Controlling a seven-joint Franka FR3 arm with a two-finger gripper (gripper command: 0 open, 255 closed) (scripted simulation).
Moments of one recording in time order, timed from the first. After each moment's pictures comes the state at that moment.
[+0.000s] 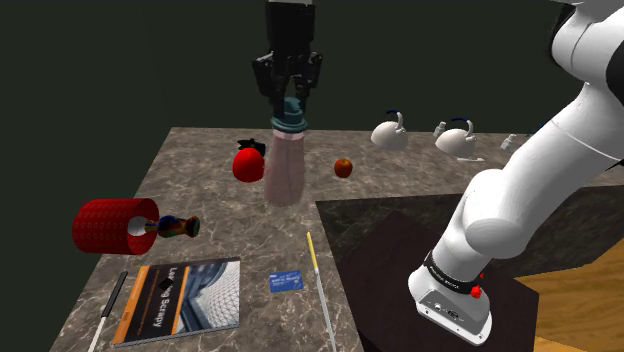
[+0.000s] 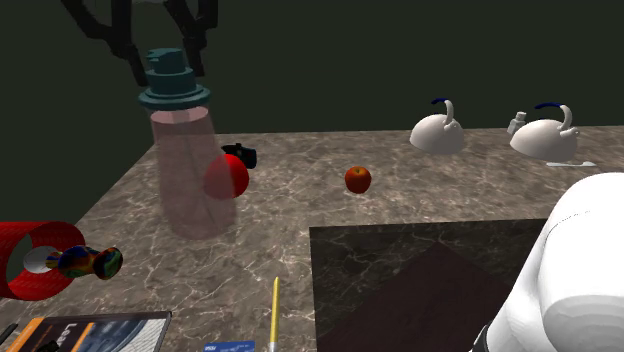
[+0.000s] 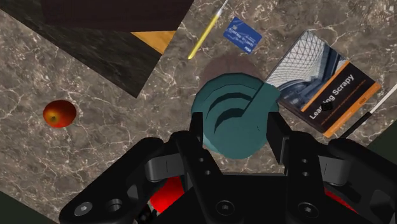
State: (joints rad) arm 0.18 -0.24 0.38 -1.75 0.10 1.46 0.55
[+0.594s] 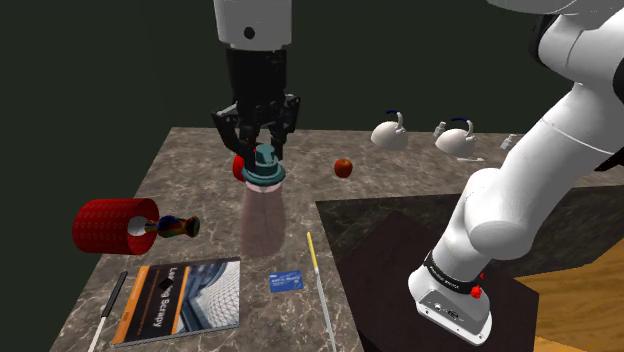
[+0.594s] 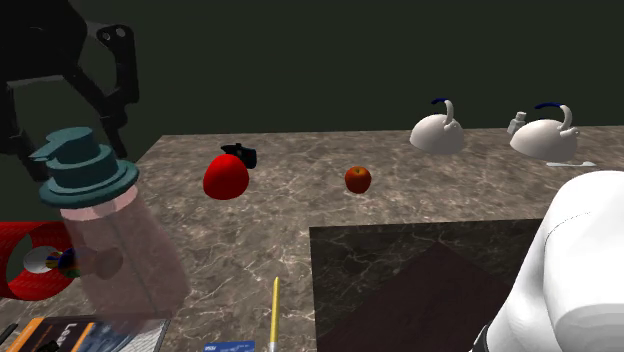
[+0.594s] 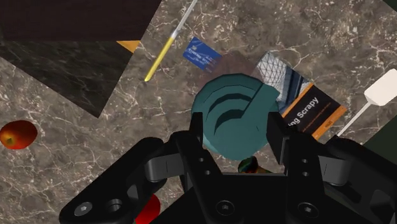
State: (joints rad) arm 0.25 -0.17 0.52 -1.80 0.11 1.58 0.76
